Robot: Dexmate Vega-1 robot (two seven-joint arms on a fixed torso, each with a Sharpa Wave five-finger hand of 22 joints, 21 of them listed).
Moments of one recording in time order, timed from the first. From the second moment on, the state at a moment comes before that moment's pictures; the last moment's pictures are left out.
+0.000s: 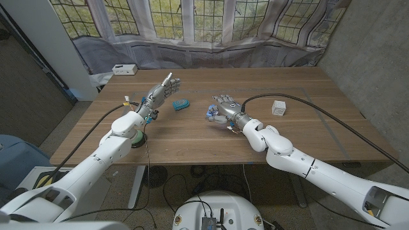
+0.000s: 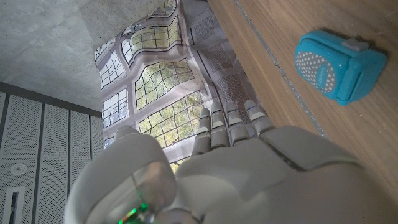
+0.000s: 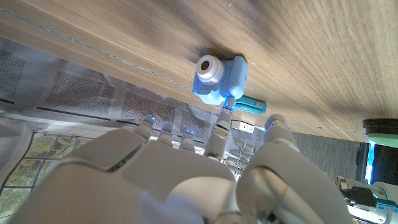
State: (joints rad) left arm 0.82 0.62 0.38 -1.30 -0.61 -0.40 -0.24; left_hand 0.43 0.16 -0.12 0.08 0.20 0.27 0.11 0.19 0.18 0.27 0.10 0.22 0.20 0.19 0.10 0.19 0.18 0.09 0.18 0.20 0.18; right arm -0.75 -0.65 -0.89 -1.83 -0.84 -0.33 0.02; right_hand 0.29 0.11 0.24 -0.14 0.18 0.65 -0.15 0.22 0.19 -0.11 0.01 0.23 0.20 -0.17 0.11 0.24 0.22 -0.18 0.20 0.20 0.18
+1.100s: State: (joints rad) left arm 0.84 0.62 0.38 -1.31 -0.62 -0.41 -0.24; left_hand 0.43 0.16 -0.11 0.08 0.20 0.27 0.11 0.19 0.18 0.27 0.10 0.22 0.20 0.19 0.10 0.19 0.18 0.08 0.18 0.20 0.18; right arm -0.77 -0.64 -0.87 -1.85 -0.85 -0.33 -0.02; right_hand 0.29 0.10 0.24 -0.14 0.18 0.60 -0.15 0.19 0.19 -0.10 0.02 0.23 0.20 -0.17 0.11 0.24 0.22 -0.17 0.20 0.20 0.18
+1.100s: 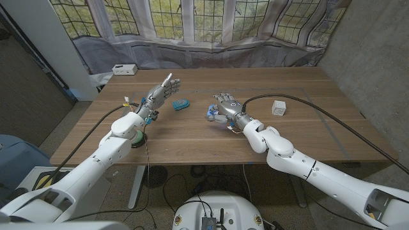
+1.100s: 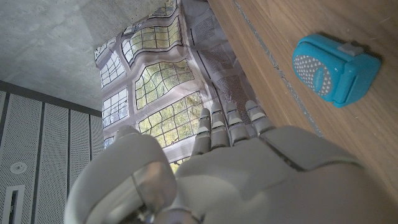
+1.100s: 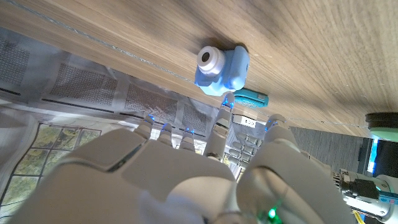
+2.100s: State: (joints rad) left arm 0.84 0.62 0.37 -1.31 -0.62 -0.40 -0.24; left_hand 0.42 0.15 -0.11 0.08 0.20 0.28 0.10 0.19 0.18 0.27 0.10 0.22 0.20 0.19 0.10 0.19 0.18 0.08 0.18 0.20 0.18; right arm -0.80 -0.64 -0.85 -1.86 -0.83 -0.34 -0.04; right_hand 0.27 0.09 0.24 -0.14 0.18 -0.05 -0.06 0.17 0.19 -0.14 0.06 0.21 0.20 -0.17 0.11 0.23 0.22 -0.17 0.20 0.20 0.18
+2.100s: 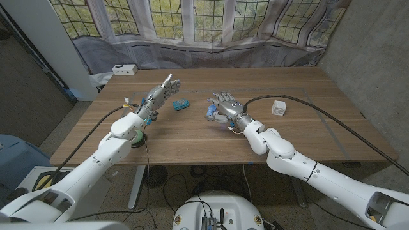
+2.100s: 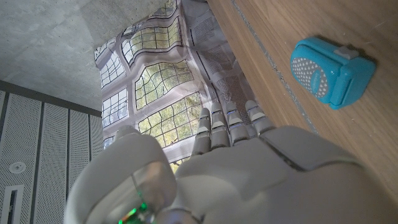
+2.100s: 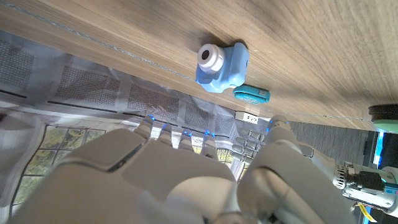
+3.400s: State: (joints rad) left arm 0.83 0.62 0.38 -1.32 -0.61 -0.40 -0.24; left_hand 0.42 0.15 -0.11 0.09 0.20 0.28 0.09 0.19 0.18 0.27 0.10 0.22 0.20 0.19 0.10 0.19 0.18 0.08 0.18 0.20 0.18; right arm -0.85 -0.66 -0.78 -1.91 -0.70 -0.30 -0.13; right_hand 0.26 0.08 0.24 -0.13 0.18 -0.13 -0.01 0.18 0.19 -0.15 0.07 0.20 0.20 -0.18 0.10 0.23 0.22 -0.12 0.16 0.22 0.18
